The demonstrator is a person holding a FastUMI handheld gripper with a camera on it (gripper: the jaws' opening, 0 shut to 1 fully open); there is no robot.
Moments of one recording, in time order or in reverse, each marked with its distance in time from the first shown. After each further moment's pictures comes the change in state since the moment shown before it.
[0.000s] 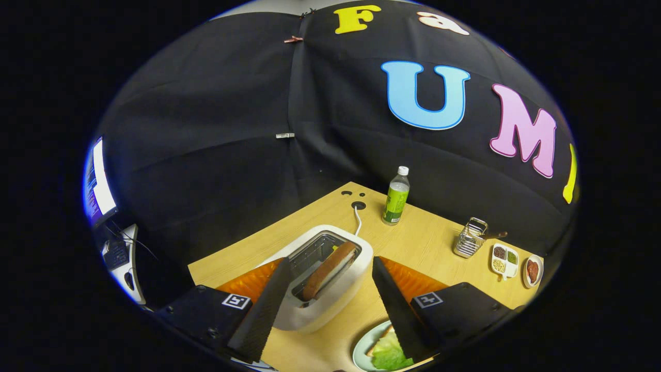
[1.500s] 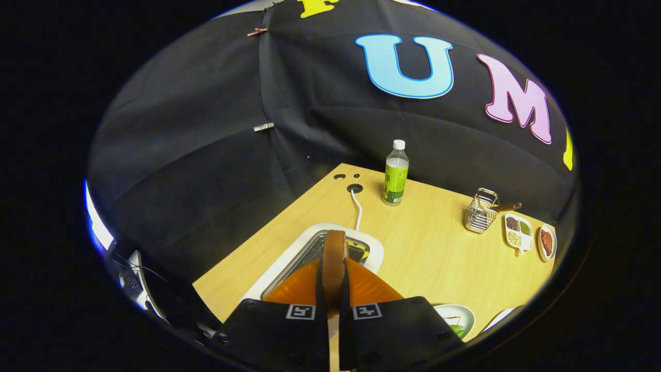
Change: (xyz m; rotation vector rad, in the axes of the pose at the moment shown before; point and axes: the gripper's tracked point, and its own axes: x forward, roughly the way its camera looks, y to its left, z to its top) arm 0.030 -0.004 0.007 0.187 0.069 -0.034
